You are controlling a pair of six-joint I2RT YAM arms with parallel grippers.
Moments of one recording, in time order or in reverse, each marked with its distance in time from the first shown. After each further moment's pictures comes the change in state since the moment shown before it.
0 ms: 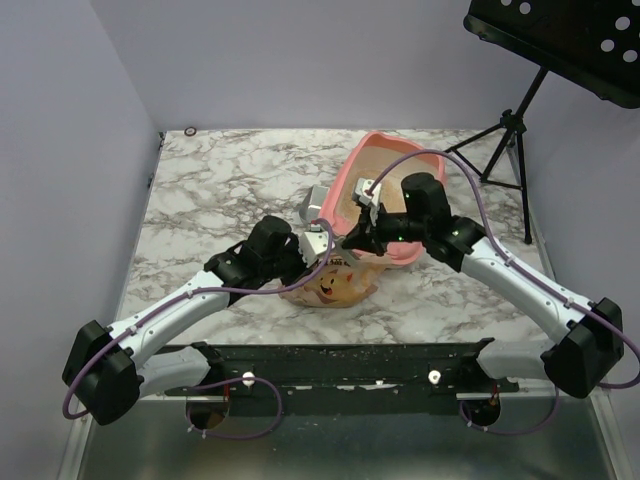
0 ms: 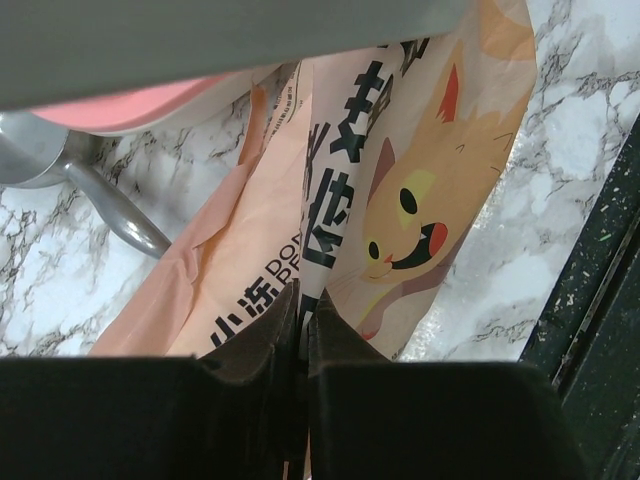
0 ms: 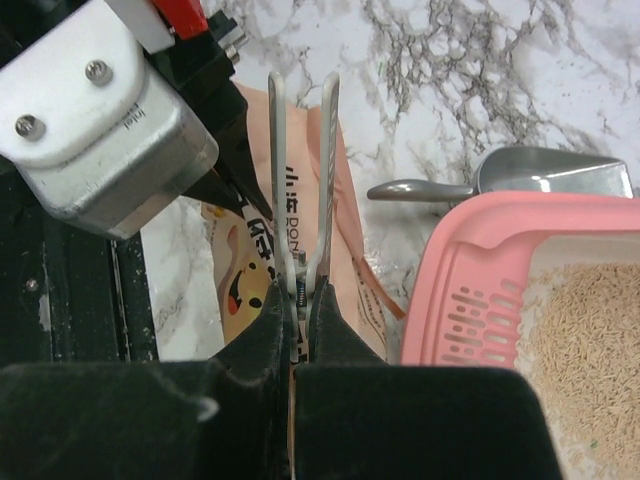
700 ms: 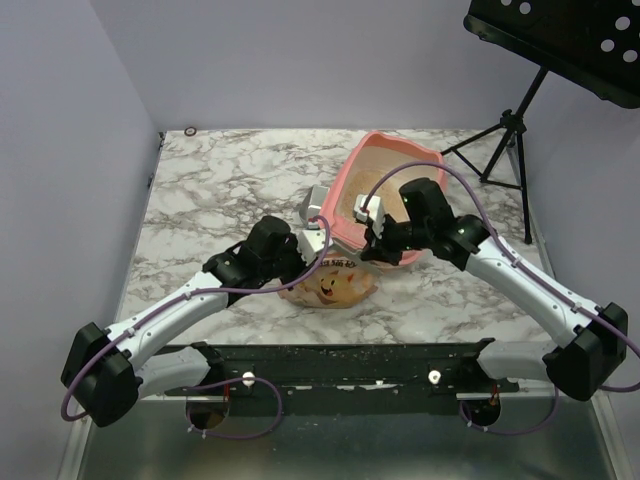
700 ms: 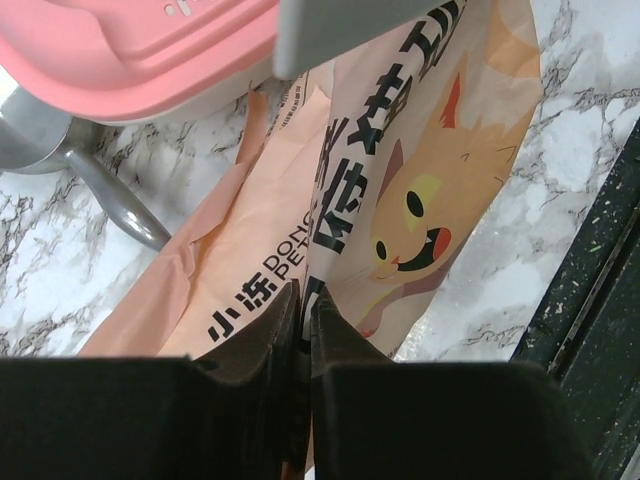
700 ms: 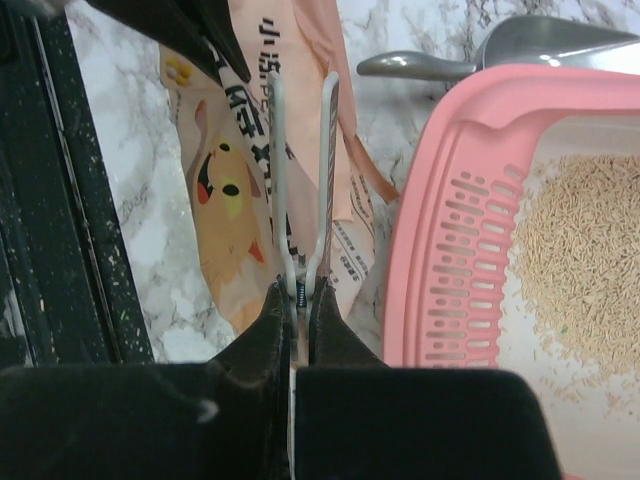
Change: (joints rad) left arm 0.000 -0.009 0.001 -0.003 -0.019 -0.041; right arm 0.000 -0.016 0.040 -0.306 0.124 -0.179
